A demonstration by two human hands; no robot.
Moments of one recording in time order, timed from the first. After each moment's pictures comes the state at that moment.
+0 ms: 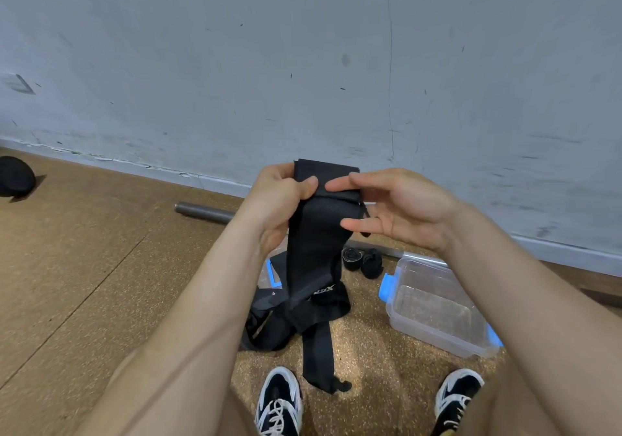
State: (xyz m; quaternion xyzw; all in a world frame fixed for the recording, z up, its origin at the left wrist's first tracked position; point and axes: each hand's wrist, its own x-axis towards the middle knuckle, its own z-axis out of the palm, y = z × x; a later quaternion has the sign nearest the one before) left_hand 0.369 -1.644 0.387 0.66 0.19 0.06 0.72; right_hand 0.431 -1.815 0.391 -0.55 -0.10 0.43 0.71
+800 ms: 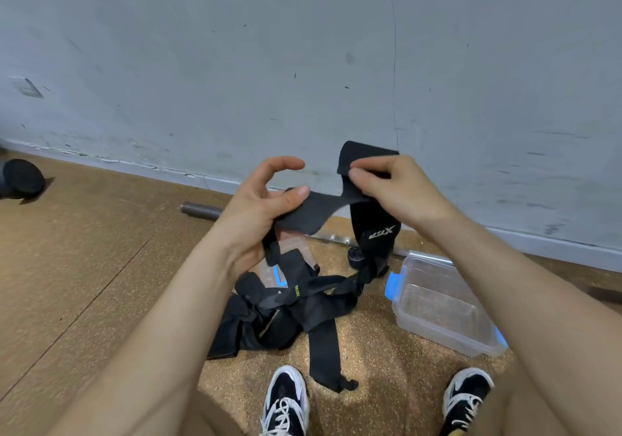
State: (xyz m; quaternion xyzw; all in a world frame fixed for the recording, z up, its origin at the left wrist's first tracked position) left_hand 0.333 -1.621 0.384 0.61 0.09 0.03 0.79; right_hand 0.444 -1.798 0.370 -0.82 -0.23 0.07 0.52
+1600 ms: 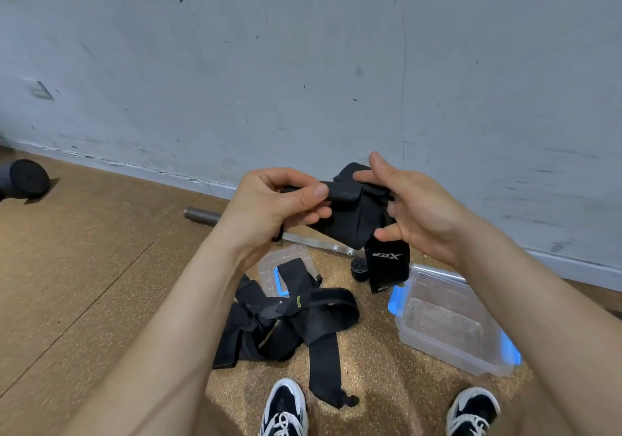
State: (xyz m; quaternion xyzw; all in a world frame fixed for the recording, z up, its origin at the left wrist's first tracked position) left_hand 0.336 -1.624 0.406 0.66 0.07 0.08 0.74; right_hand 0.423 -1.806 0.394 -0.66 -0.15 0.31 0.67
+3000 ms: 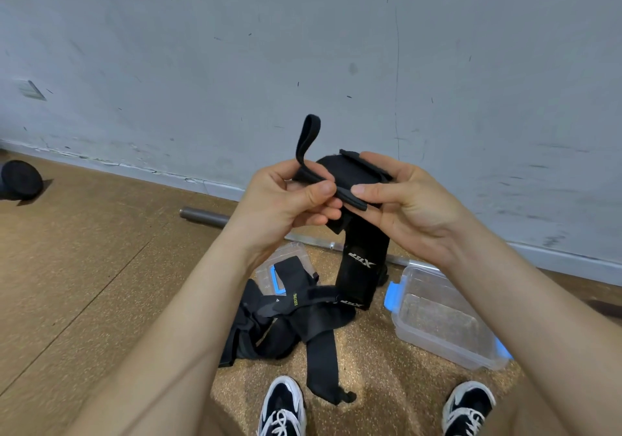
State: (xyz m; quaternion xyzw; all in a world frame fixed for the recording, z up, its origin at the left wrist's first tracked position) left_hand 0.343 -1.636 0.400 0.67 0.03 0.08 0.74; right_hand 0.417 -1.803 0.394 -0.45 -0.11 0.32 0.83
